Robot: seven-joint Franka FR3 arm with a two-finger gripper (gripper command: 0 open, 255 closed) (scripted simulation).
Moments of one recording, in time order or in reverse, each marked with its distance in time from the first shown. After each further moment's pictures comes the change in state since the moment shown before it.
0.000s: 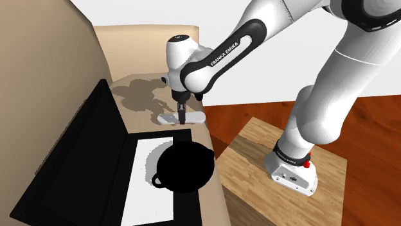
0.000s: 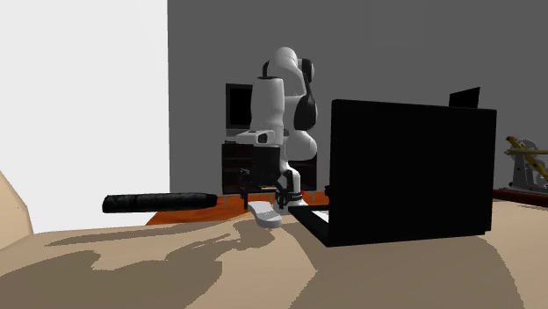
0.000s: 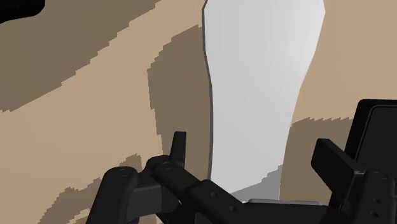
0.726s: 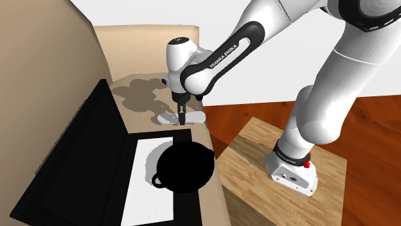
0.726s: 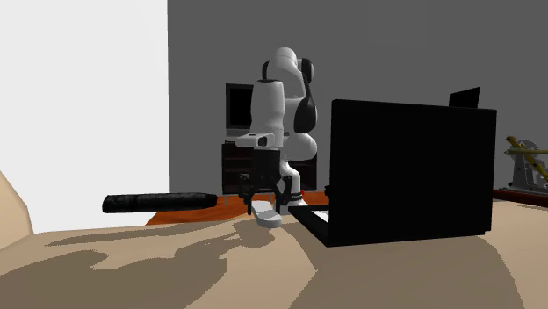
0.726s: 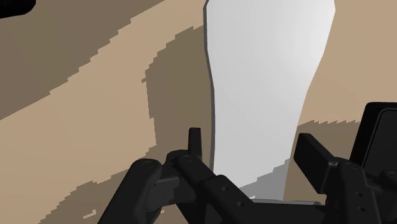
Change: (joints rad) arm -0.001 0.015 0.000 -0.005 -0.004 0.020 0.003
